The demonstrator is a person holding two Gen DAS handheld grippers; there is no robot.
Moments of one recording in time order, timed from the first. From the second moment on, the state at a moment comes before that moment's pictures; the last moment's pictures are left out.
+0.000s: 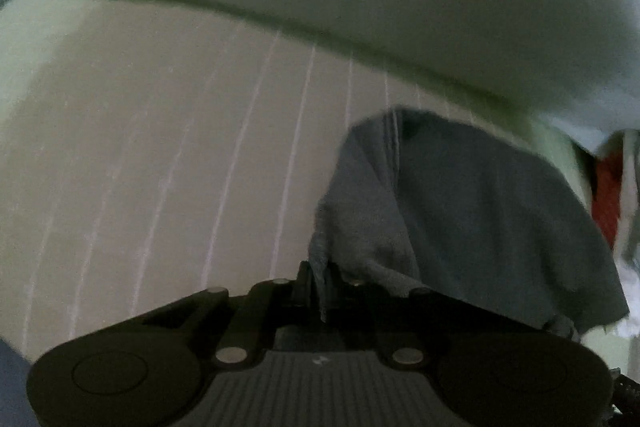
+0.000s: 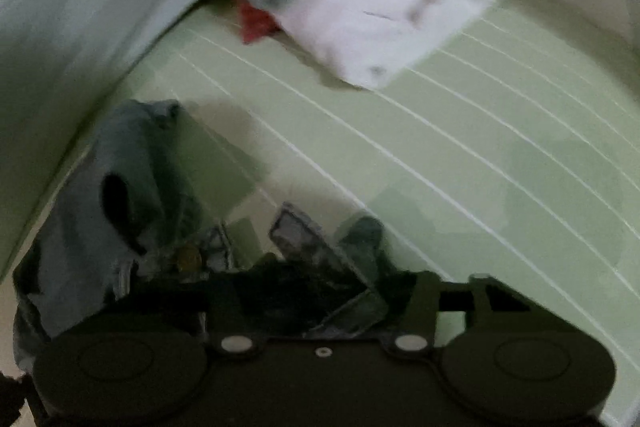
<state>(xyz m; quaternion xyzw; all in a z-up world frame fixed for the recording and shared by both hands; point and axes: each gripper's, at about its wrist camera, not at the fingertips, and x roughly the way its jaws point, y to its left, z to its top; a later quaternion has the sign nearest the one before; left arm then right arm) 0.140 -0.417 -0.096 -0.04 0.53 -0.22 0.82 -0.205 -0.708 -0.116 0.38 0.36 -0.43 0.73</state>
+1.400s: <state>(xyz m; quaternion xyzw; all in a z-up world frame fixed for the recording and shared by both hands) 0.180 -0.392 -0.089 -0.06 0.51 -0.13 0.85 -0.248 -0.702 -0.091 0.29 0.36 -0.48 0.75</state>
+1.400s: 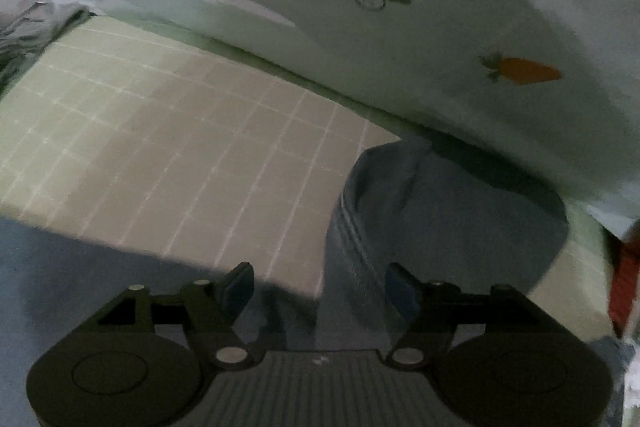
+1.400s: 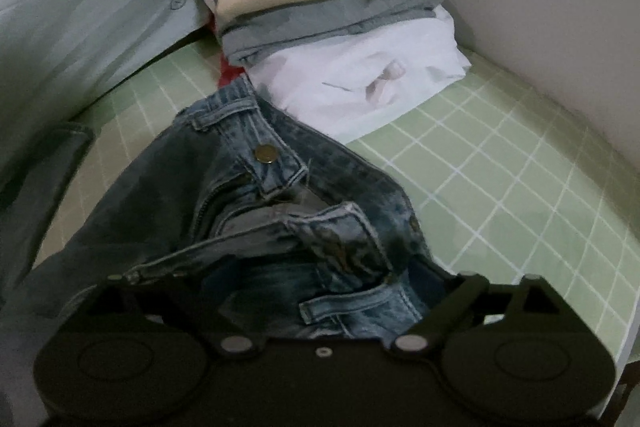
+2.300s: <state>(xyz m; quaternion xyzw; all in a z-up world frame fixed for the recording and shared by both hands) -0.045 -0.241 -0.047 -0.12 0.52 -0.09 0.84 -0.273 -0.624 -0.087 0.27 0.38 -0.41 0.78</state>
